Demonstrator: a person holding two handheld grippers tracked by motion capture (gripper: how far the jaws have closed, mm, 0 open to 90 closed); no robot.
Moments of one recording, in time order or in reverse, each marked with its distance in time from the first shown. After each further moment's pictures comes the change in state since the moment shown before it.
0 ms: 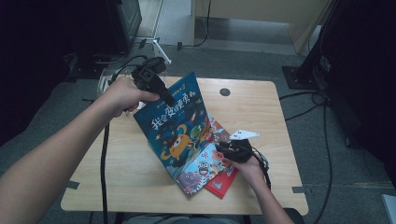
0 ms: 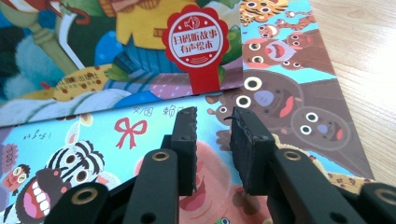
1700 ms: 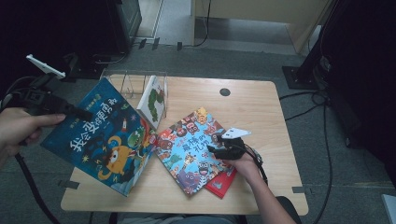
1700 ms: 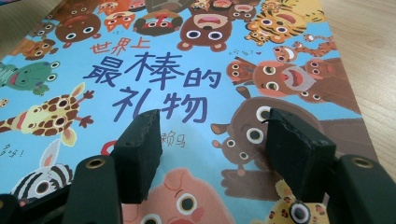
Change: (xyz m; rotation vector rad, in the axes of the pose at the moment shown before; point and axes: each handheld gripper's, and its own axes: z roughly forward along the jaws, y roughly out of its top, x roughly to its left) left arm 0.092 -0.185 -0.103 -0.198 0.024 -0.324; right arm 0.003 0.007 0.023 -0.024 0.002 -0.087
